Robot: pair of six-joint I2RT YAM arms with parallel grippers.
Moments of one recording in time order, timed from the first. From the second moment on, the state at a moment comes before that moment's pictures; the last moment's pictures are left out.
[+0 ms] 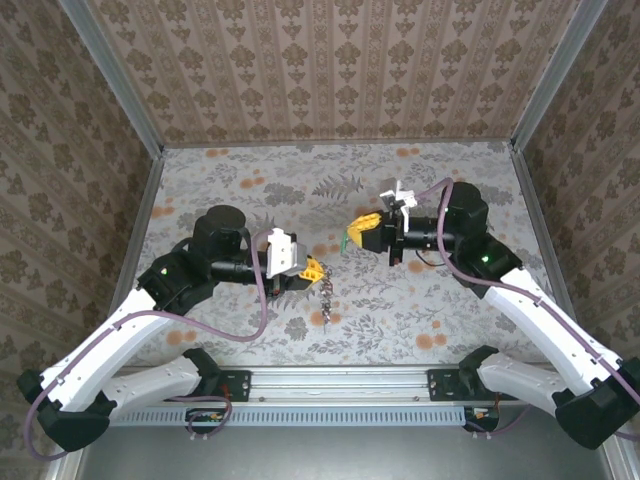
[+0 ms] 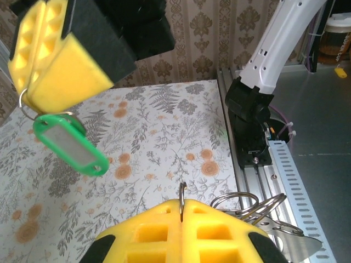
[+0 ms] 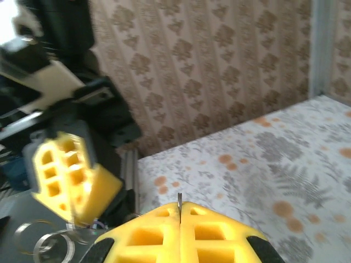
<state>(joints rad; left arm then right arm) -0.84 0.93 1.10 -0.61 0.70 0.42 0.52 1.03 0.99 -0.07 -0.85 0.14</state>
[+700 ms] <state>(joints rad) -0.84 0.90 1.10 -0.64 0.69 0.50 0.64 1.03 0.93 -0.08 -0.91 -0.05</state>
